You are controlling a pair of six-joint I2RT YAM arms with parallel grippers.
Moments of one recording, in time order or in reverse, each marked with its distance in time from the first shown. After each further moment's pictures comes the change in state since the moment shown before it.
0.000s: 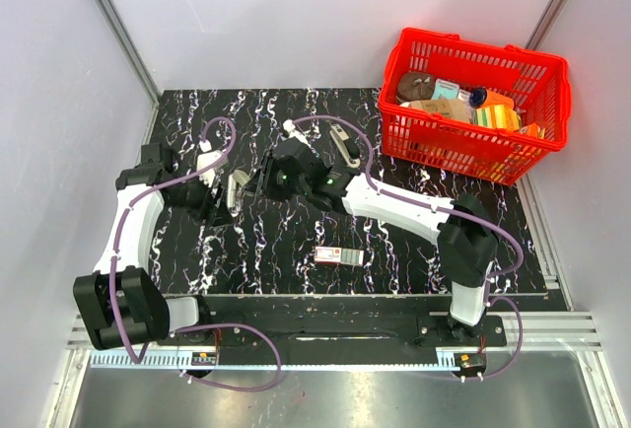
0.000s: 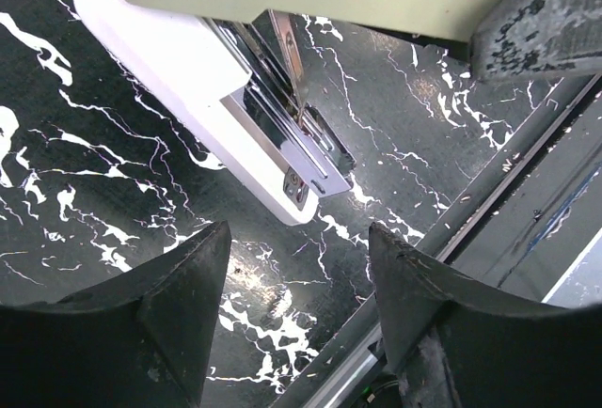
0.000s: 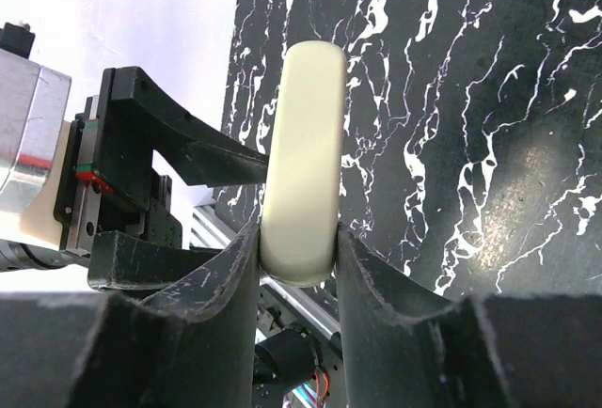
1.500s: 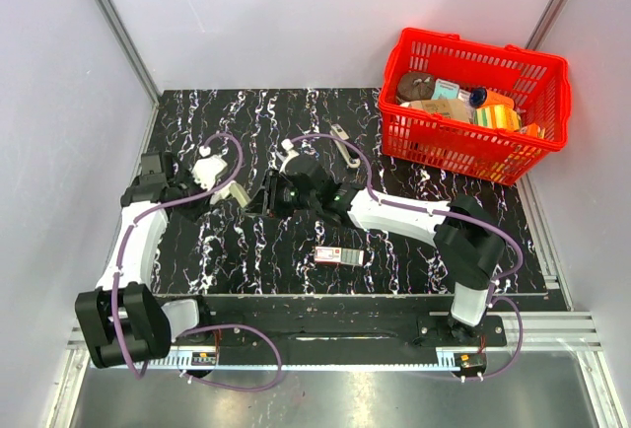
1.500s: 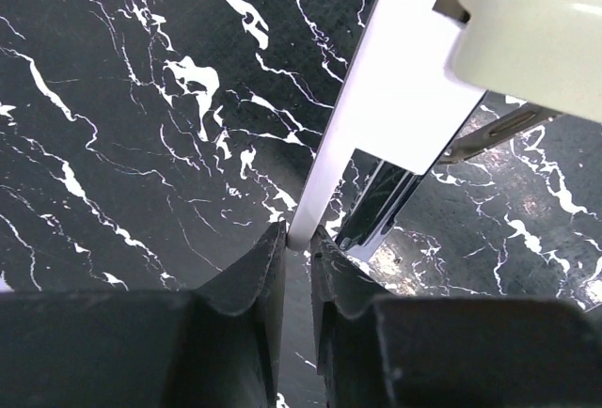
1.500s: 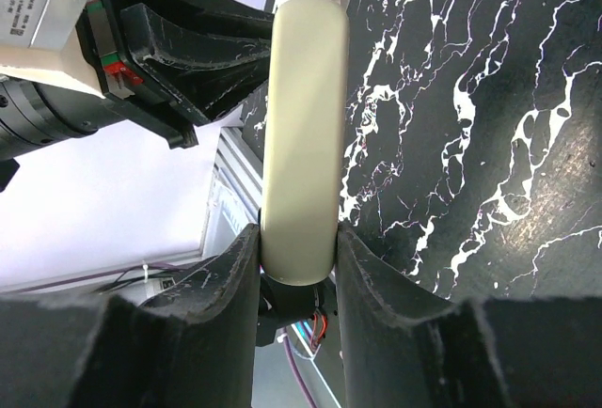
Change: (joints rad) left arm 0.000 -0.094 -0.147 0.303 -0.324 0.071; right arm -0.006 -0.039 -0.244 0.279 -0.249 0.004
